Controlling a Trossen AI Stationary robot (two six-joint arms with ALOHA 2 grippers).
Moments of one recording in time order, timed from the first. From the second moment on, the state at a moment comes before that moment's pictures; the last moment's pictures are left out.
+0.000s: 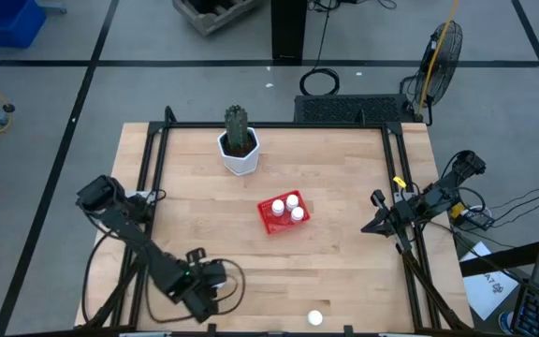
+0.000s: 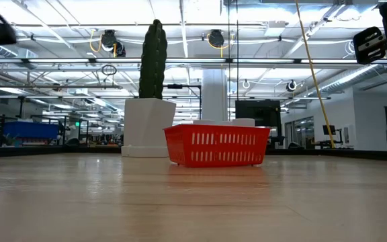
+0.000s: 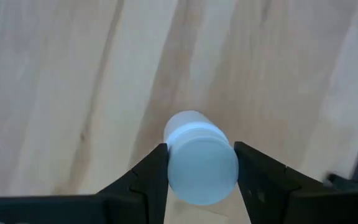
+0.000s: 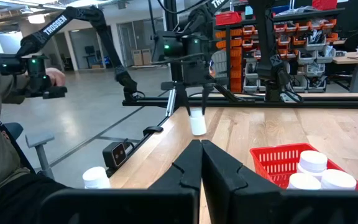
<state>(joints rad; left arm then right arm) -0.77 1.77 1.25 -0.87 -0.22 -1.06 0.68 0.01 0.11 -0.09 0.34 0.12</state>
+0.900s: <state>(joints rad) -0.16 1.63 1.32 -0.70 0.03 -0.35 0.68 0.01 0.11 -0.09 0.34 0.12</state>
